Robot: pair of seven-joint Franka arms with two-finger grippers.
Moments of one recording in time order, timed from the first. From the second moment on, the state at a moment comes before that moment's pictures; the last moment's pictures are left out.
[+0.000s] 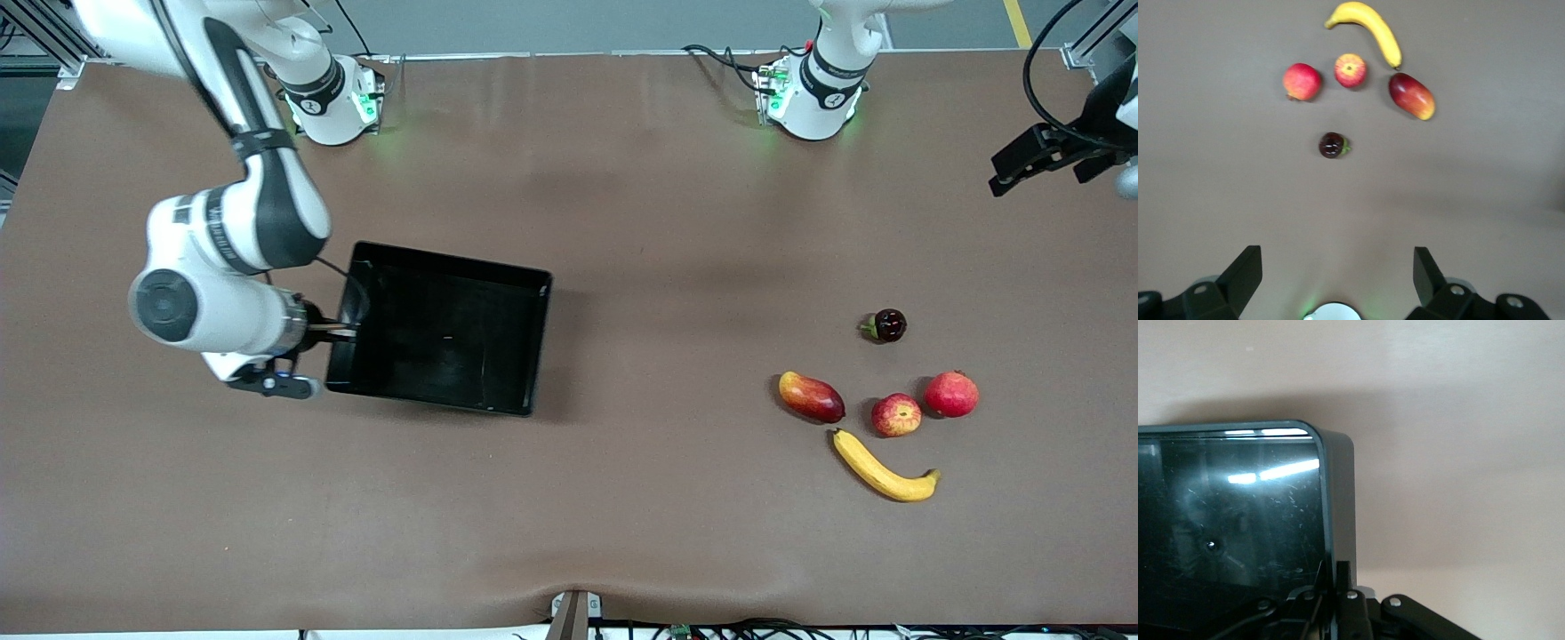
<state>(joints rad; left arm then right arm) 0.00 -0.10 -0.06 -1.58 0.03 1.44 -0.18 0.28 0.37 -0.12 -1.70 0.17 1.83 0.26</state>
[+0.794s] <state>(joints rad) 0.00 -0.10 -0.11 -1.58 0.02 1.44 -0.18 -0.11 0.35 -0.12 -1.78 0.16 1.85 -0.18</state>
